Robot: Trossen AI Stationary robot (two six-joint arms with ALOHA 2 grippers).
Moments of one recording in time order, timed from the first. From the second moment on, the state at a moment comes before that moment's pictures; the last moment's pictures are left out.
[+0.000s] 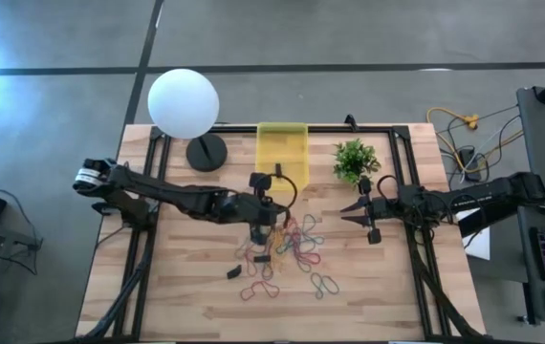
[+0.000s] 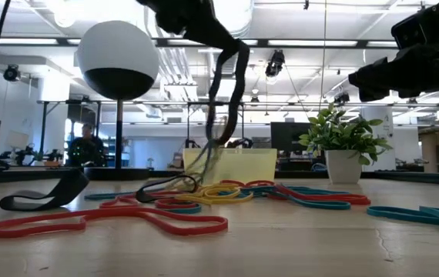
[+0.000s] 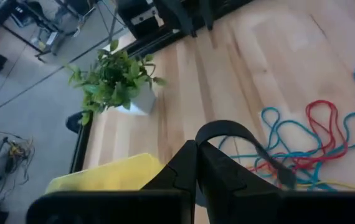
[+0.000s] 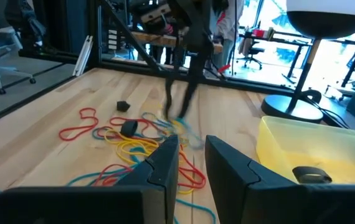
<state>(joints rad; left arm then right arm) -0.17 1.53 1.16 -0.15 -0.39 0.35 0.05 0.63 0.01 0.53 -0.06 -0.09</state>
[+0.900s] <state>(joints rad) -0.17 1.59 1.13 -0.05 -0.03 0.24 0.05 0.63 0.01 0.53 -0.05 -0.10</state>
